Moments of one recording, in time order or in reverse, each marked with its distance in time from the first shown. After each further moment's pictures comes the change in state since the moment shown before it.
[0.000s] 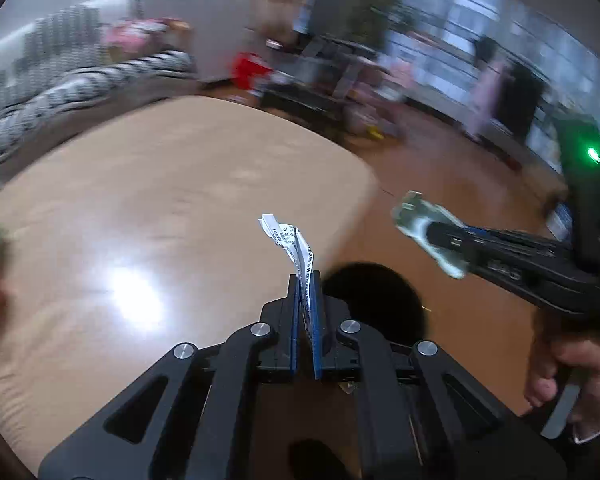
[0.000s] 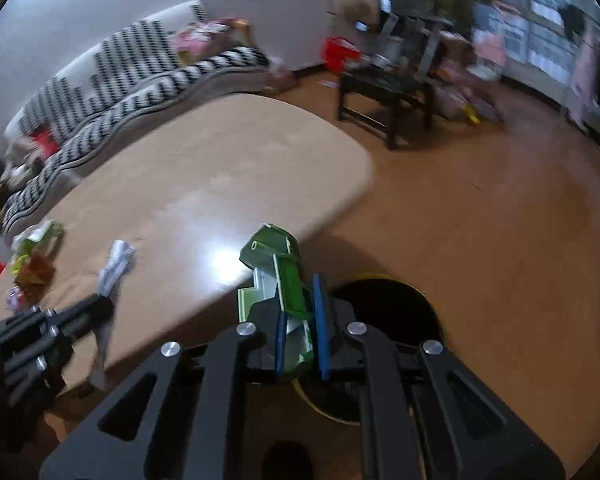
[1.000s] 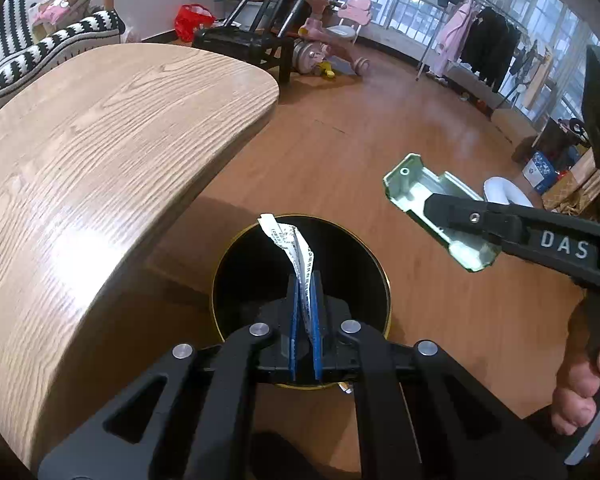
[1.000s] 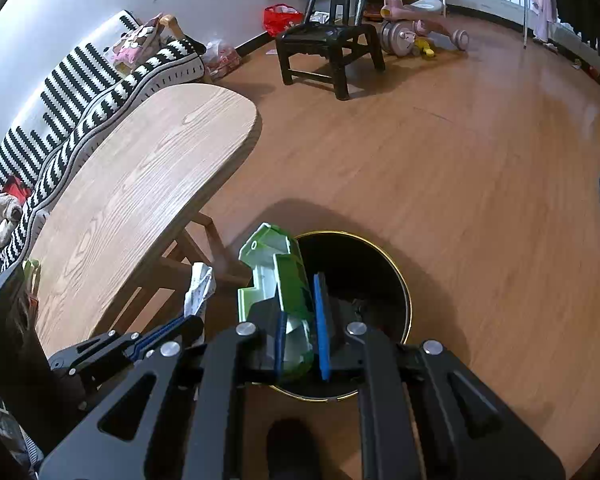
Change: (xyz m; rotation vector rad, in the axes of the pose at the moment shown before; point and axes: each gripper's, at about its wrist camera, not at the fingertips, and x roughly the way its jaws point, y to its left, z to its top) left arm 0.116 -0.073 0.000 0.062 0.184 -0.096; right arm 0.021 -0.101 -0.017 0.213 0.109 -0.007
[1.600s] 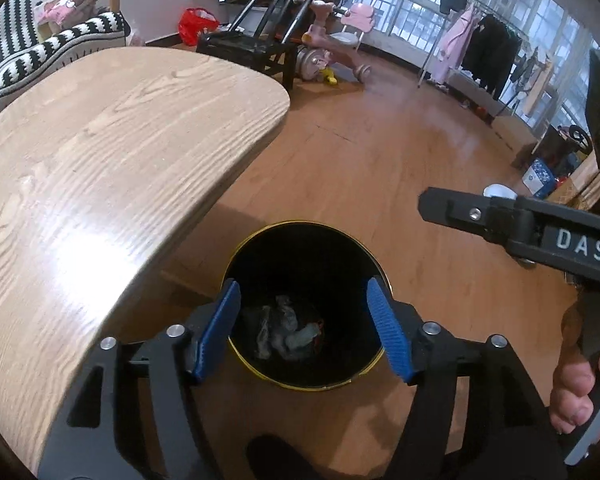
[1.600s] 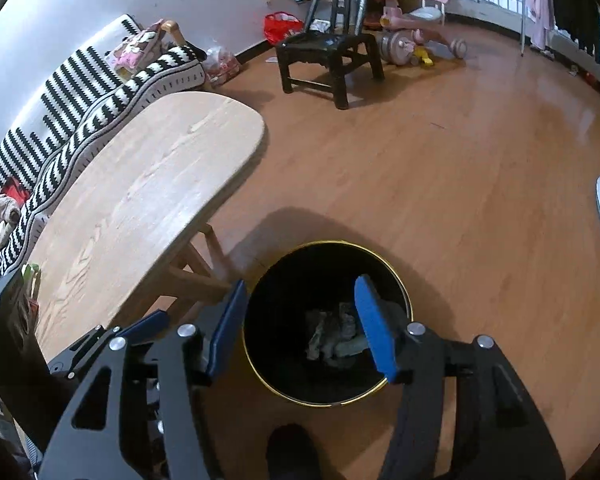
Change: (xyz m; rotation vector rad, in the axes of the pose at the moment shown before) left arm -0.015 0.006 0.001 -0.009 -0.031 -0.003; right arm -0.013 0.018 -0.002 -0.016 -0.037 -0.009
